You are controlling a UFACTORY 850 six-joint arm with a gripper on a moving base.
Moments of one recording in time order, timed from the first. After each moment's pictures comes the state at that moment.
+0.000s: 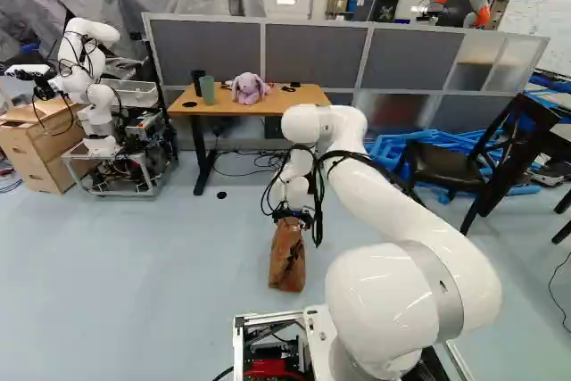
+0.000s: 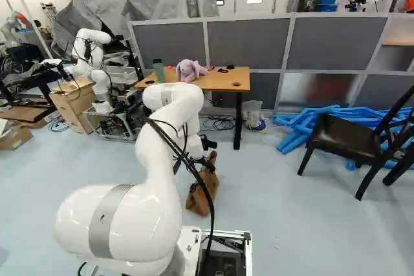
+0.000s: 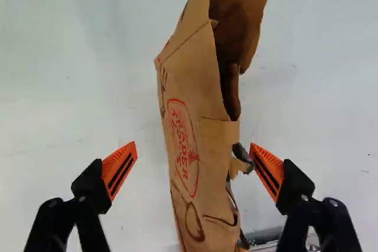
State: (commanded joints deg) arm 2.6 -82.3 -83.9 7.5 9.0 10.8
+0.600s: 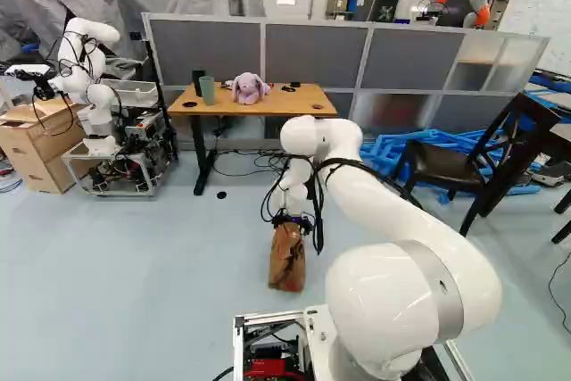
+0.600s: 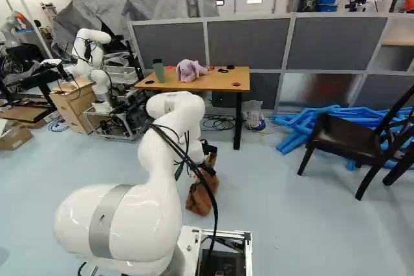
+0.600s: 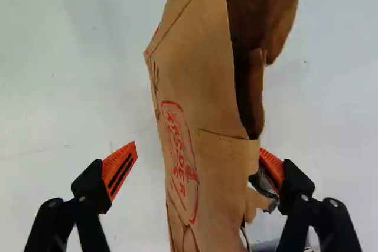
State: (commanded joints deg) arm 2.6 -88.8 -90.1 7.5 9.0 10.8
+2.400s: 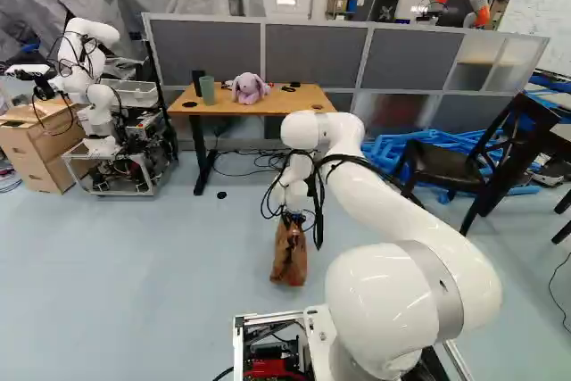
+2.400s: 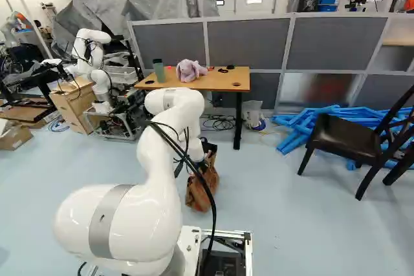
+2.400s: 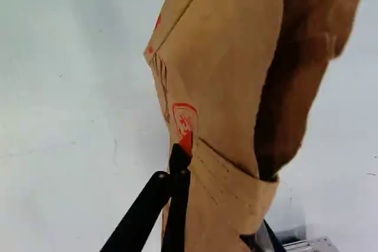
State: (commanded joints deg) arm 2.6 -83.6 -85.1 7.5 9.0 10.8
